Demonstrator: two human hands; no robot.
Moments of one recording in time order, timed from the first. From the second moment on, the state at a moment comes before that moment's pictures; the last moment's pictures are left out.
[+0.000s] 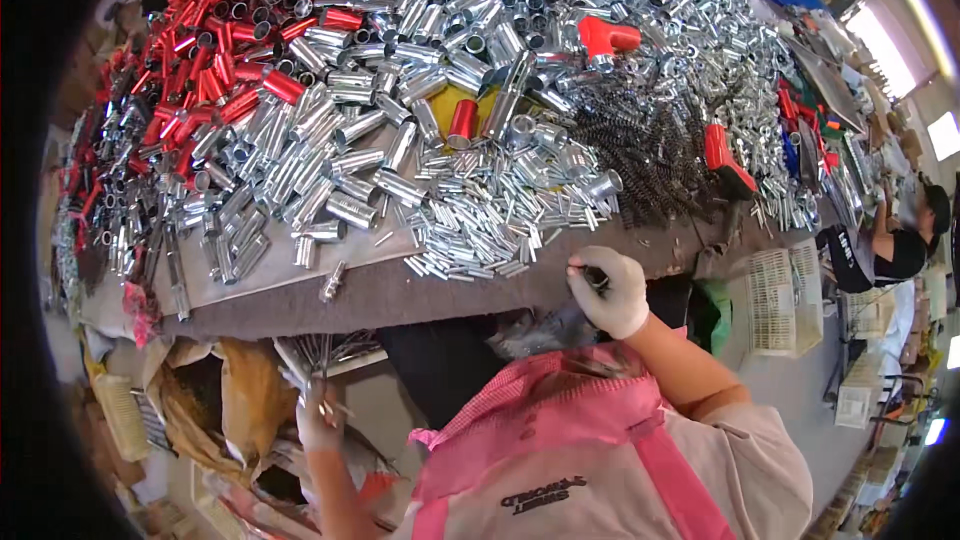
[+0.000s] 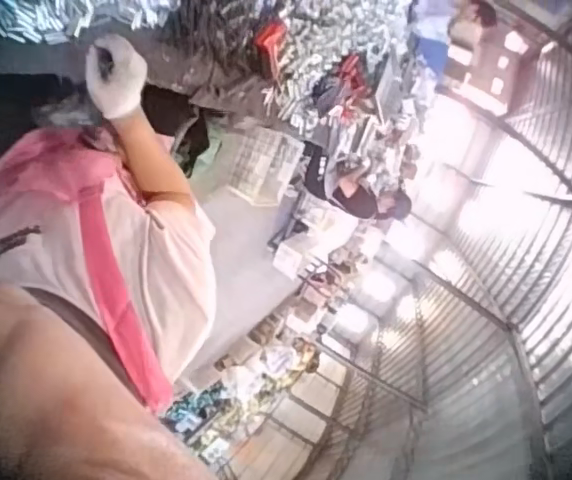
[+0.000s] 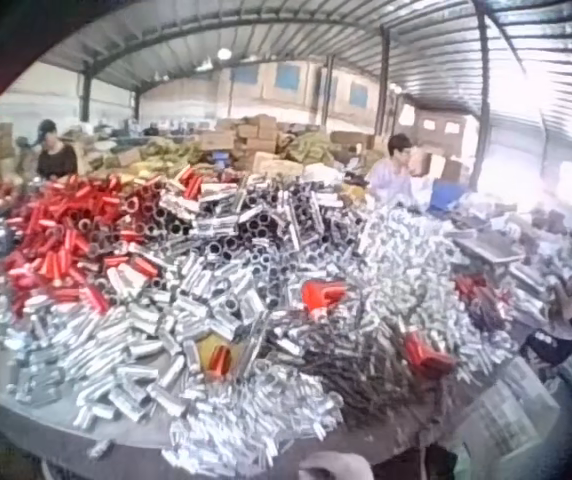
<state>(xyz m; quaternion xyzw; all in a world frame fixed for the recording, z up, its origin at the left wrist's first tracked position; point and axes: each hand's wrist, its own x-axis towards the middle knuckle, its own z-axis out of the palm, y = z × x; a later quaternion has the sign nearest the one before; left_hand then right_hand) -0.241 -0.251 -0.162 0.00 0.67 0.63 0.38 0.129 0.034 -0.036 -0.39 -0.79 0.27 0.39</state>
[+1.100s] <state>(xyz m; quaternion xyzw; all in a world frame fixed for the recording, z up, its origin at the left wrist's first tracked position) -0.065 0.037 0.016 -0.28 0.25 0.74 0.56 0.168 0.038 0.033 -0.33 -0.80 0.37 0.34</state>
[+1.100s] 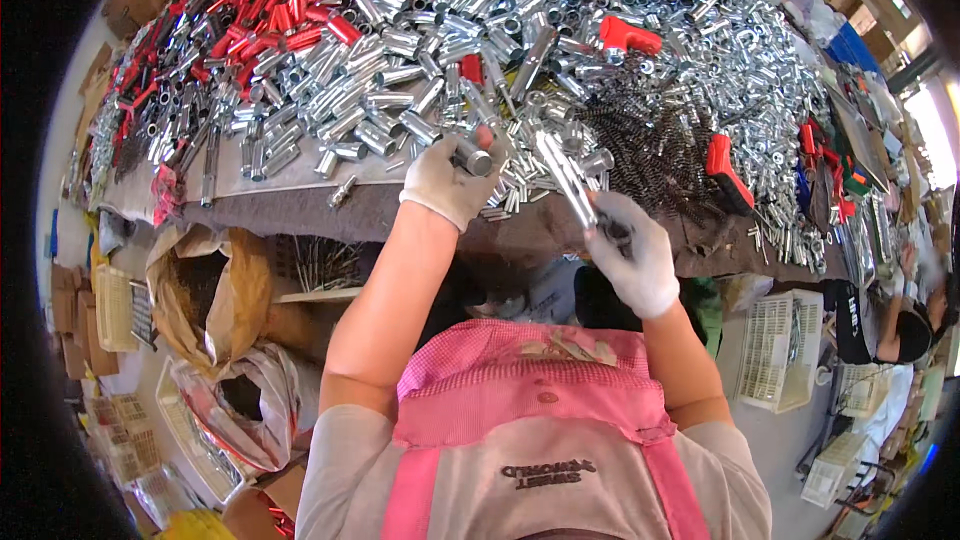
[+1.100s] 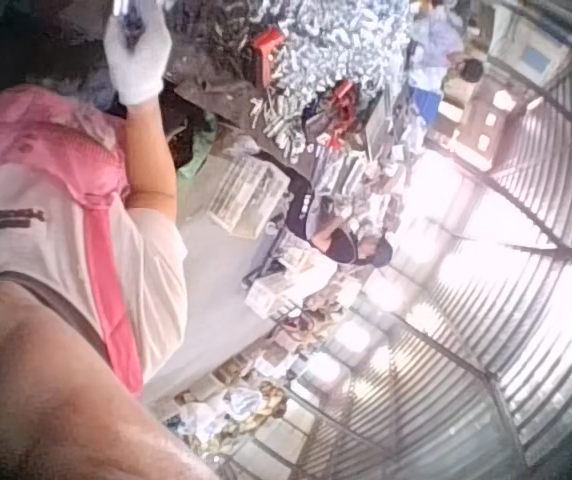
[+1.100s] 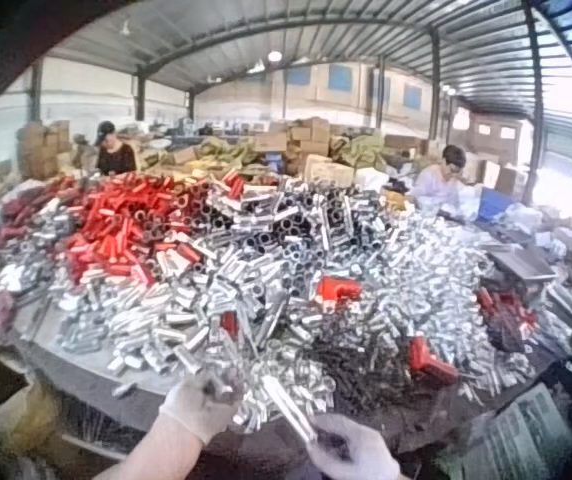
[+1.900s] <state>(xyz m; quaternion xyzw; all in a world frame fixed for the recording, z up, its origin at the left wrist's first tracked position) -0.008 -0.048 0.000 0.00 0.24 0.69 0.68 0.143 0.008 0.032 -0.28 -0.74 0.37 0.48</state>
